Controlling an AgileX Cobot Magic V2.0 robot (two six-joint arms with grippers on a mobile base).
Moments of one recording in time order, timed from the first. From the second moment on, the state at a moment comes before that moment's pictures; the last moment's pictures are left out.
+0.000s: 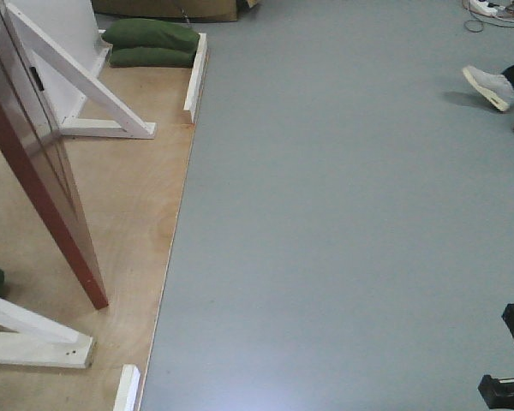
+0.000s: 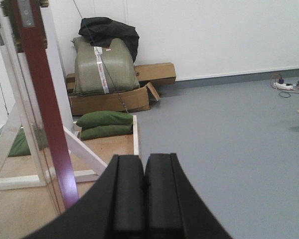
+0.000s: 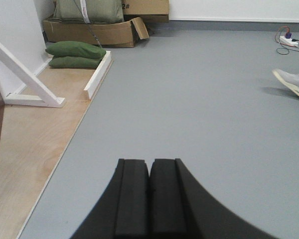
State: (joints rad) left arm -0.10 -0.01 0.03 -0.09 0.13 0.09; right arm 0.06 -0.01 0.03 0.07 0.38 -0.06
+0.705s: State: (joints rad) left arm -0.10 -0.01 0.03 -0.09 0.13 0.09; right arm 0.06 -0.01 0.03 0.07 0.38 -0.06
